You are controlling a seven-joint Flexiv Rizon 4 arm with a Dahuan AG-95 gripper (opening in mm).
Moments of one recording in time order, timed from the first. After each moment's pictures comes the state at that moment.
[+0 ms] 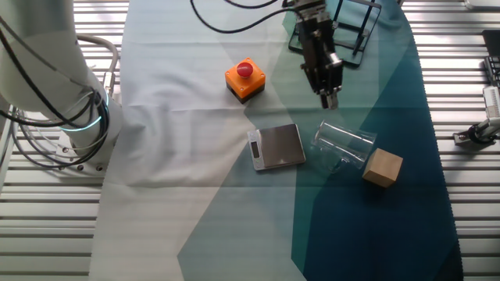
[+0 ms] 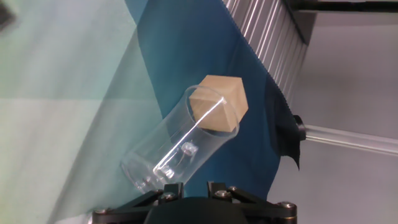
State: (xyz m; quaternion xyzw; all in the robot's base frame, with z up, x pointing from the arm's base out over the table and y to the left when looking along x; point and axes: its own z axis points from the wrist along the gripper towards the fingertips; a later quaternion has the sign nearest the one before) arm 0.541 0.036 0.122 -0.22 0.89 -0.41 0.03
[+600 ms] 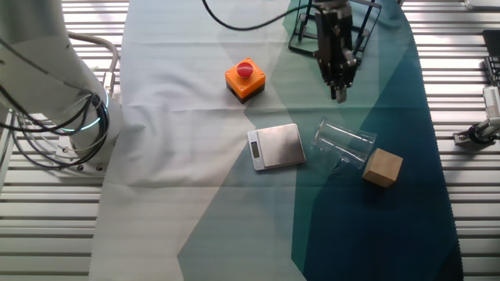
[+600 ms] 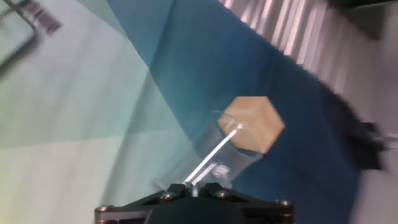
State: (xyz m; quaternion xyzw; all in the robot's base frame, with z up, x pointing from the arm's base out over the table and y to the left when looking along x) arm 0.550 0.043 0.129 -0.19 0.95 -0.24 0.04
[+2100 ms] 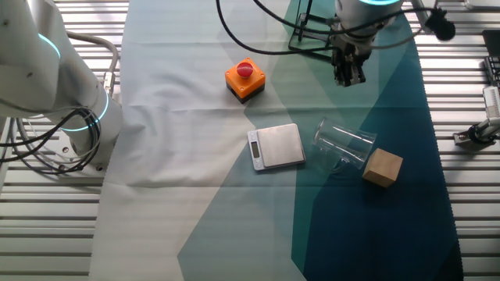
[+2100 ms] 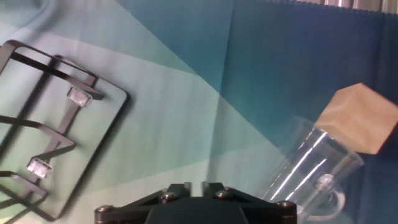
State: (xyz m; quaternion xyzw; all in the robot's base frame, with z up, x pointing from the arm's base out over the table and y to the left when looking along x) arm 0.557 0.081 0.129 -0.10 0.99 0.02 0.04
